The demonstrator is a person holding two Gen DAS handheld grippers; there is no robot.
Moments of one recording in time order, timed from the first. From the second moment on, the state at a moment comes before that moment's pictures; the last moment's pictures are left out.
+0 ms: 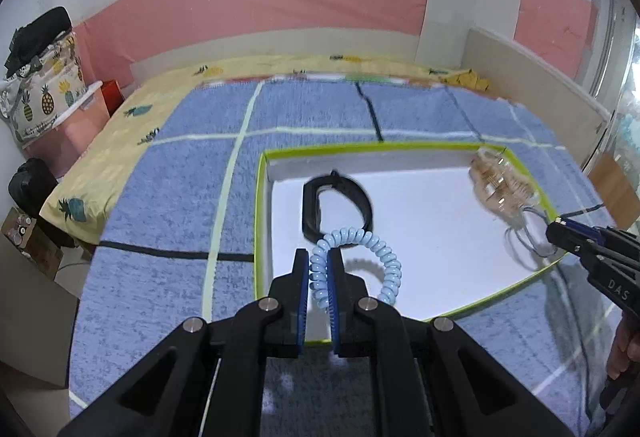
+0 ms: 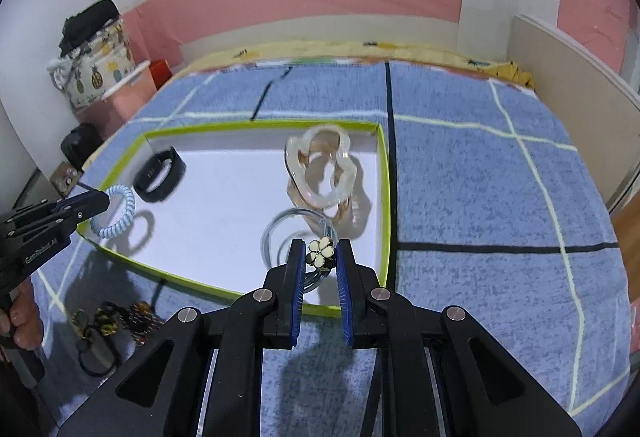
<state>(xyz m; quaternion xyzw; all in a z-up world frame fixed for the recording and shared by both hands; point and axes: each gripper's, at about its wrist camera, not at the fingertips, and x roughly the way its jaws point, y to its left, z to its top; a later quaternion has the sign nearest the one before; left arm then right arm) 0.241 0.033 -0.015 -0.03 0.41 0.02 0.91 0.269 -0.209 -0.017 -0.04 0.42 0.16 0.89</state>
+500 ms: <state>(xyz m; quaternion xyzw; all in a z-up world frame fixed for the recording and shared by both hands) 0.251 0.030 -0.034 -0.02 0.44 0.02 0.90 0.276 -0.212 -0.024 -0.04 0.44 0.16 0.88</state>
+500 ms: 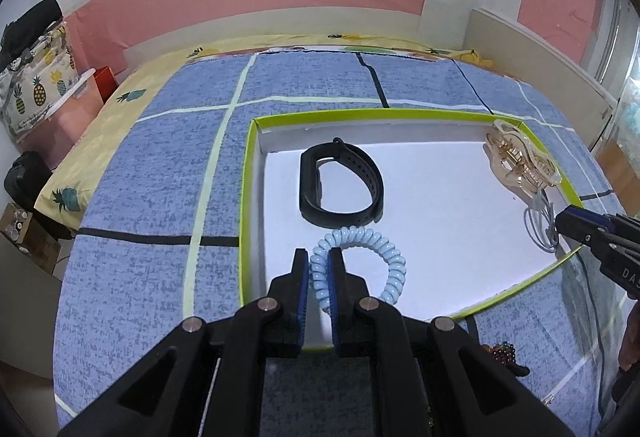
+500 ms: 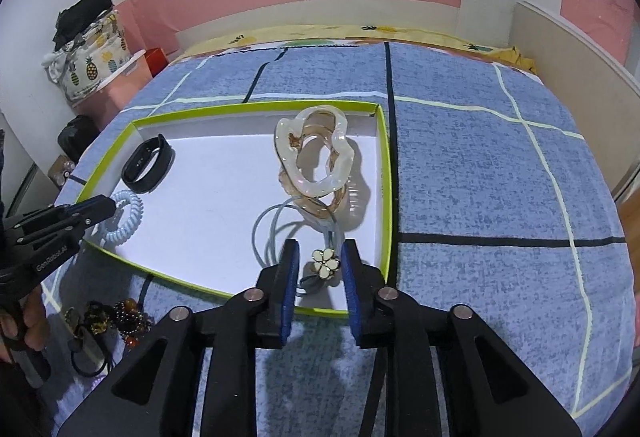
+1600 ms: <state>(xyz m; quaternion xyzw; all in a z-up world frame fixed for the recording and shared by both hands) 0.132 0.037 0.009 -0.04 0.38 0.01 0.92 0.142 -0.214 0.026 -0.03 0.36 0.22 0.91</state>
